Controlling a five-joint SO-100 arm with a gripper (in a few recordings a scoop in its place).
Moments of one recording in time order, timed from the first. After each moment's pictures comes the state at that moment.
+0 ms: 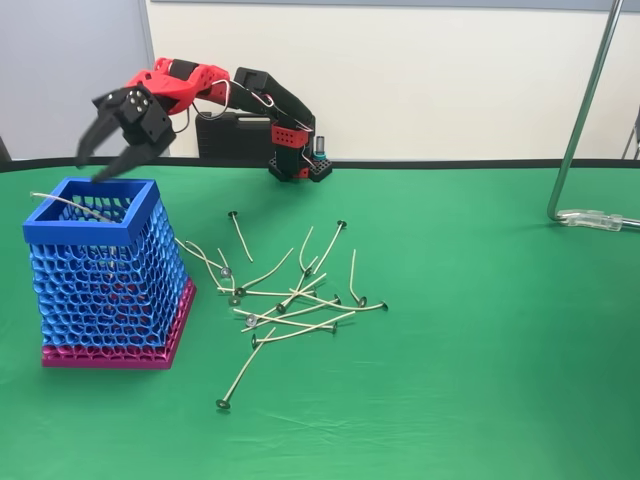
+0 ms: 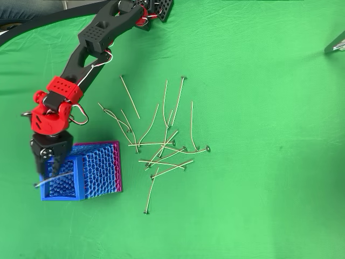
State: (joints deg) arm 27.9 41.7 11.9 53.0 23.8
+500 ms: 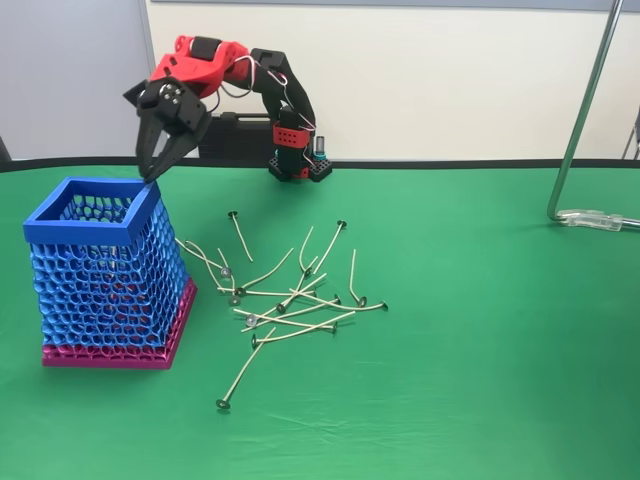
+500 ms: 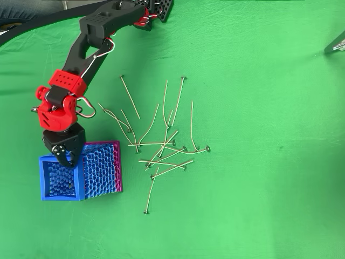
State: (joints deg) arm 22.9 55.0 20.8 62.7 24.9
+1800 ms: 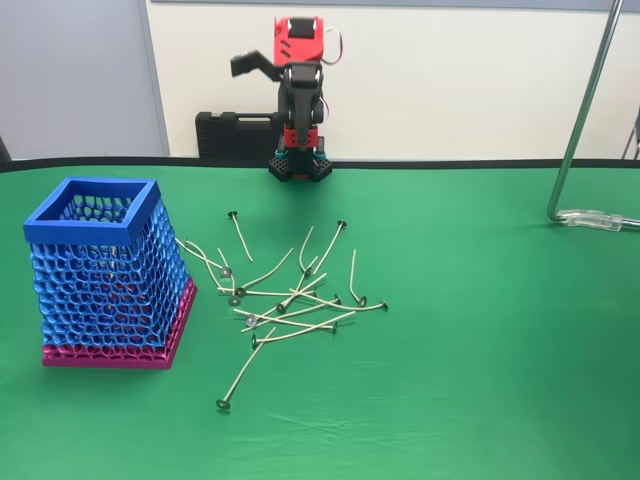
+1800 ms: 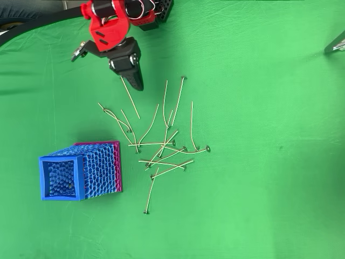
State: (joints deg) arm -2.7 149.5 128.1 57.1 -2.4
